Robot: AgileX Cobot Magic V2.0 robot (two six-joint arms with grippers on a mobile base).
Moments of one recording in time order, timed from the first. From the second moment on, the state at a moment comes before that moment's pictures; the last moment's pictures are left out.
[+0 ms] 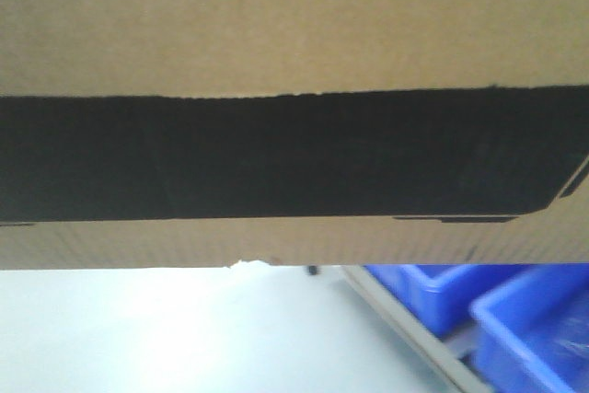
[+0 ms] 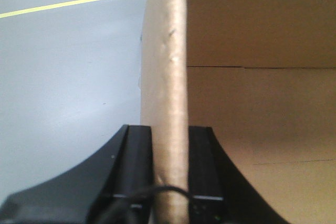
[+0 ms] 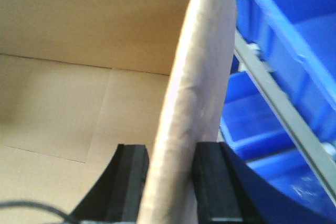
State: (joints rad) left arm -0.15 0.66 -1.14 -0.09 0.92 -0.02; right arm 0.24 0.66 -1.02 0.06 0.76 0.07
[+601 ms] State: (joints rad) left arm -0.15 0.66 -1.14 -0.09 0.92 -0.02; right arm 0.24 0.66 -1.02 0.06 0.76 0.07
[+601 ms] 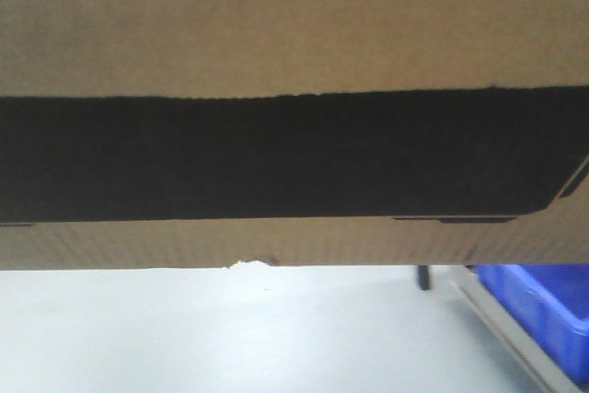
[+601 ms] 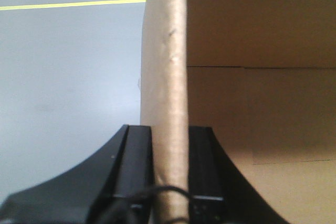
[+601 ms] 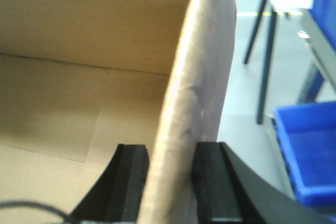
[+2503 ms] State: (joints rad) left arm -0.15 0.66 -1.14 -0.09 0.92 -0.02; right arm 0.24 0.66 -1.02 0.06 0.76 0.07
